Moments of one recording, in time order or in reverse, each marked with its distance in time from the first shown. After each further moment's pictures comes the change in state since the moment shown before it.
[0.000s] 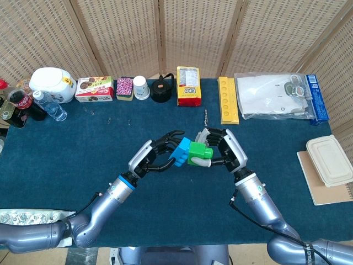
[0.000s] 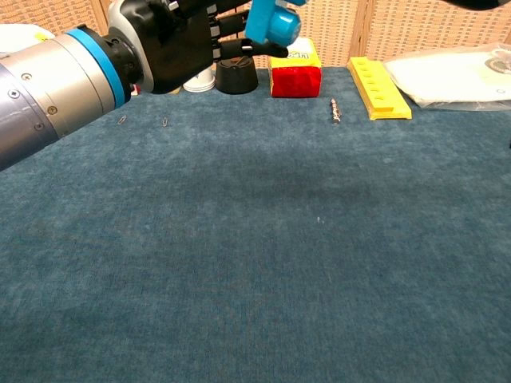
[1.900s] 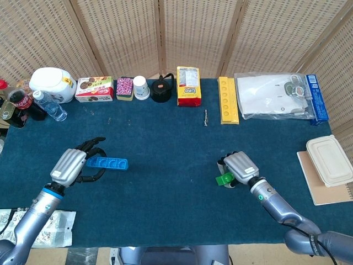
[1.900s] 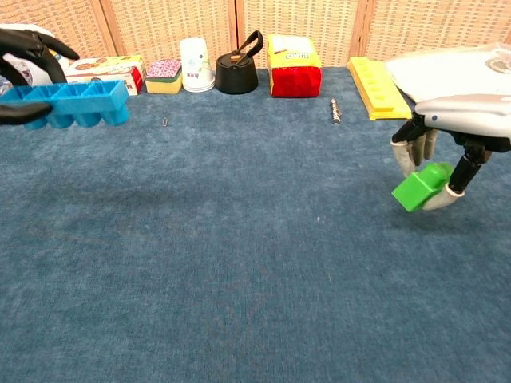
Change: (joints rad) left arm 0.272 0.463 0.250 -0.119 0.055 0.163 0.921; right arm 0.071 0.000 -0.341 0.413 -0.154 -0.177 -0.985
